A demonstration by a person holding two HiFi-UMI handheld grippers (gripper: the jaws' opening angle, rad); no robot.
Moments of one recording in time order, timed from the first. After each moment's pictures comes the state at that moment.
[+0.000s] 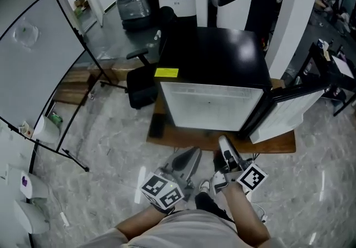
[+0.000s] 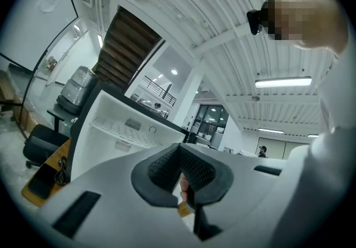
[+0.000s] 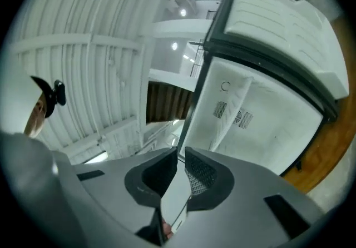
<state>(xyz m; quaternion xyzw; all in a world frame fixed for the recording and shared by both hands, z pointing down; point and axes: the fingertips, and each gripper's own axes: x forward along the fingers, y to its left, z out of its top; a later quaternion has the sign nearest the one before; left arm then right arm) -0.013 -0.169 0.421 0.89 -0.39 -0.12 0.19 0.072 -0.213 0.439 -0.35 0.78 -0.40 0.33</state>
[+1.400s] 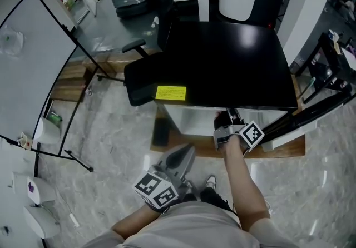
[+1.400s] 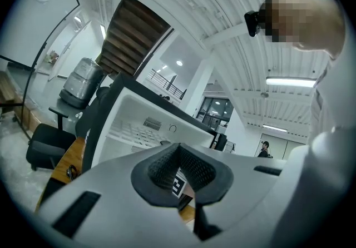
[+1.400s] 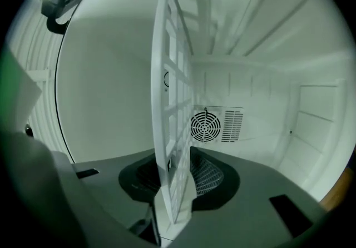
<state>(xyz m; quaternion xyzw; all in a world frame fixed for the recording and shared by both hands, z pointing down) -0.071 -0.283 0.447 0.89 -0.39 -0.08 0.23 0.064 -0.459 0.540 -0.38 0.64 -0.50 0.44</state>
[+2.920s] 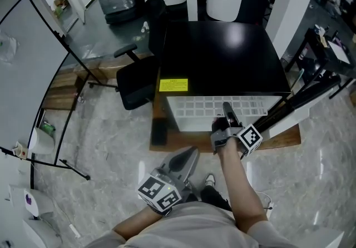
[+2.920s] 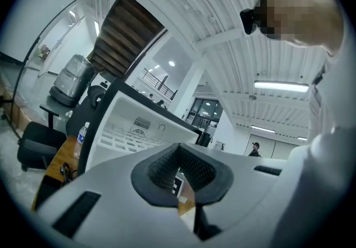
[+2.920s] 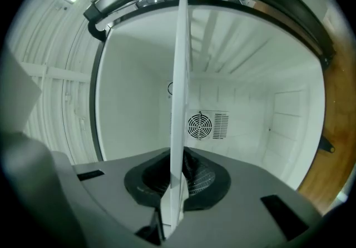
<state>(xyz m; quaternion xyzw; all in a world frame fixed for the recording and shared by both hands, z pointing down) -0.069 -0.241 0.438 0.91 -0.35 -0.09 0.22 0.069 -0.402 0.535 -0.44 0.60 -0.50 0.44</state>
